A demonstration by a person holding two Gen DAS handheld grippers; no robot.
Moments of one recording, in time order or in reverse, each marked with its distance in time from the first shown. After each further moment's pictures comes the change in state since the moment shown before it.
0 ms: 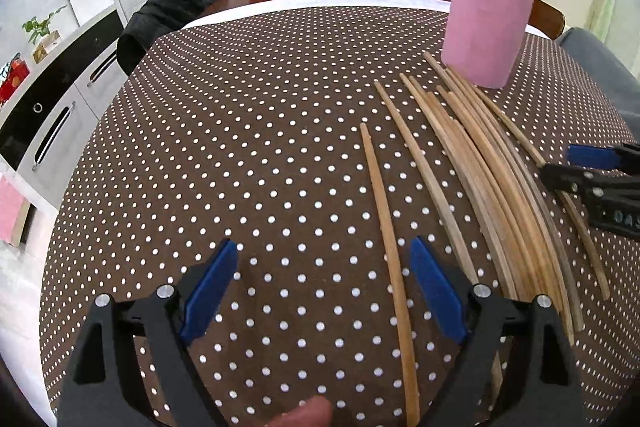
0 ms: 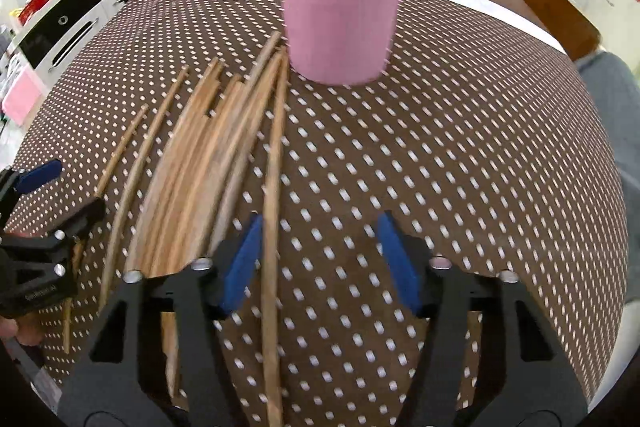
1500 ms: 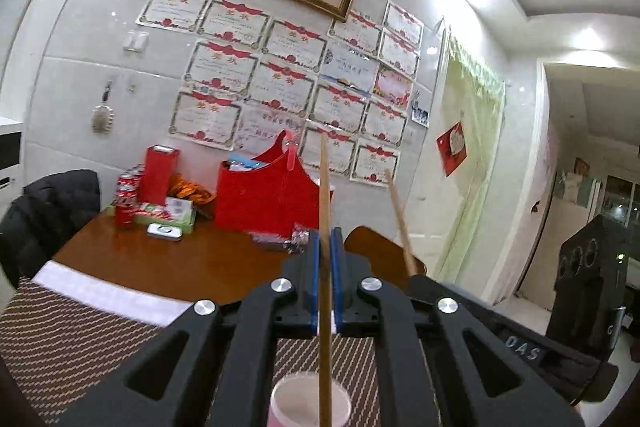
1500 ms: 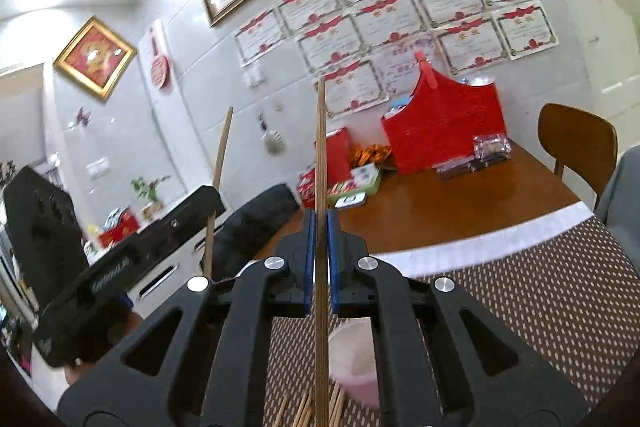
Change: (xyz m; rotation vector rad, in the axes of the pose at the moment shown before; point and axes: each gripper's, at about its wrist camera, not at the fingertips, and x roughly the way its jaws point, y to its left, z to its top) left arm -0.113 -0.056 0.203 -0.086 -0.823 -0.531; right arm -0.142 -0.113 0.126 0.305 -0.844 0.312
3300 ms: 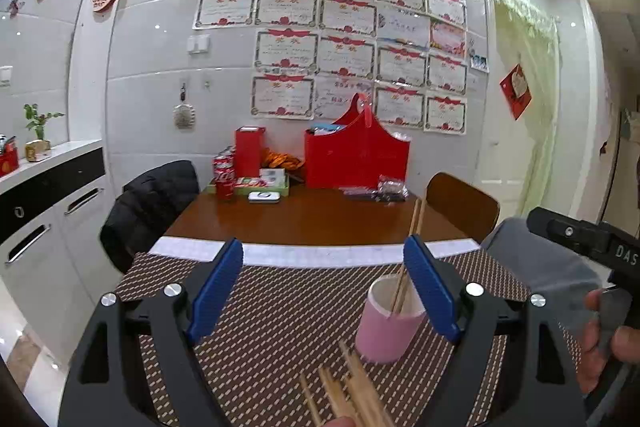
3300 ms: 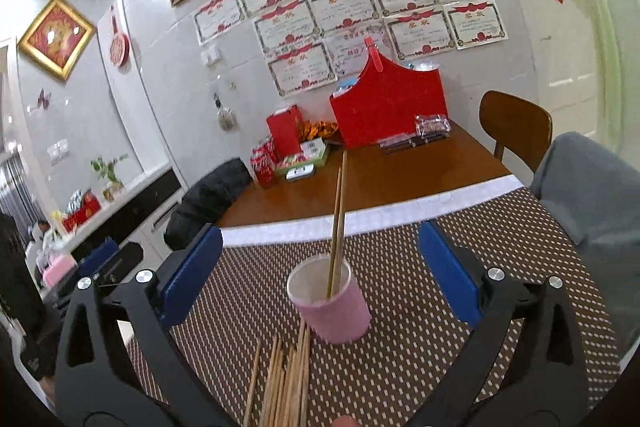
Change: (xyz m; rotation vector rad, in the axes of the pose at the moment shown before) left arm -0.115 -0.003 -0.027 0.139 0.148 0.339; right arm -0.093 0.033 -0.024 -0.044 0.133 -0.201
